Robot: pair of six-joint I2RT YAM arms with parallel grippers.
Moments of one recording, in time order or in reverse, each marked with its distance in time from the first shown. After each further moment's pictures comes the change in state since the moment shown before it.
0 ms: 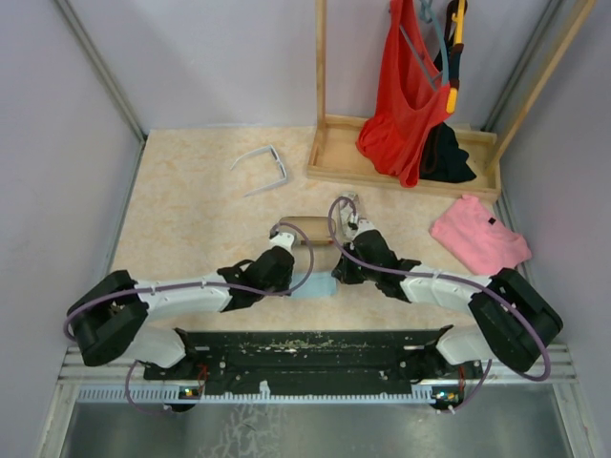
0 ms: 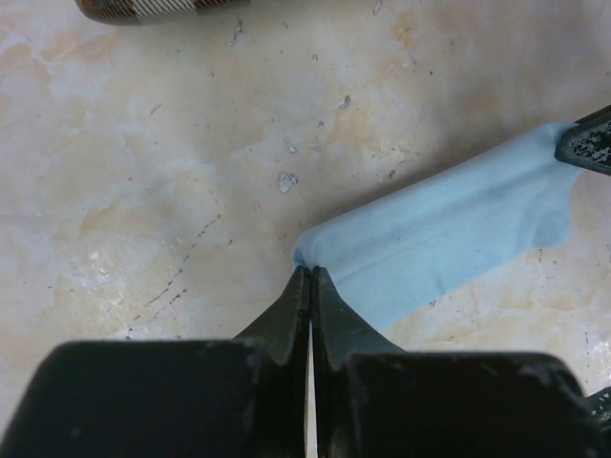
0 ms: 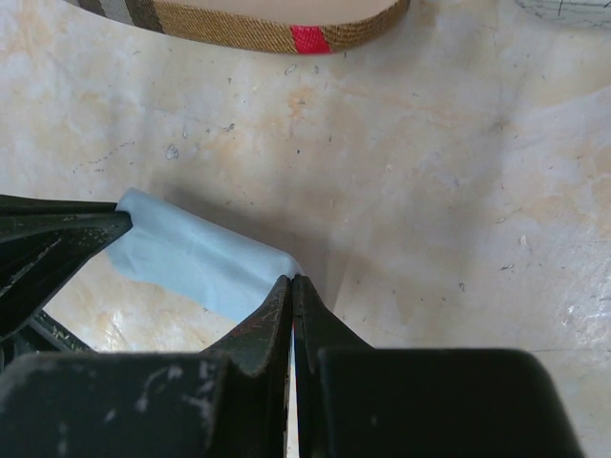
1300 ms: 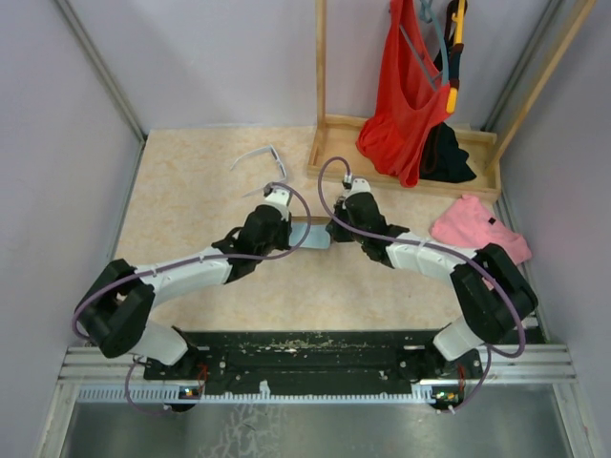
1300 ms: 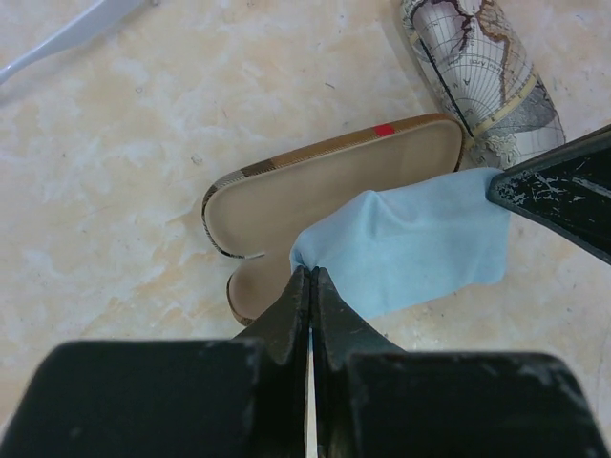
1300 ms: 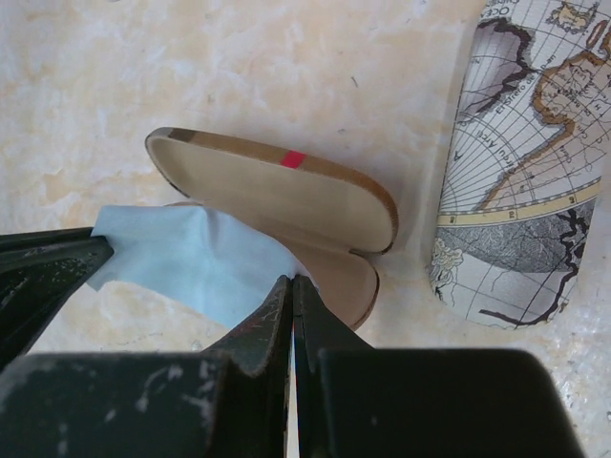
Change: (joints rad) left arm 0.211 0.042 0.161 0.197 0.024 0.242; right arm -0.079 0.163 0.306 0.008 0.115 -0.111
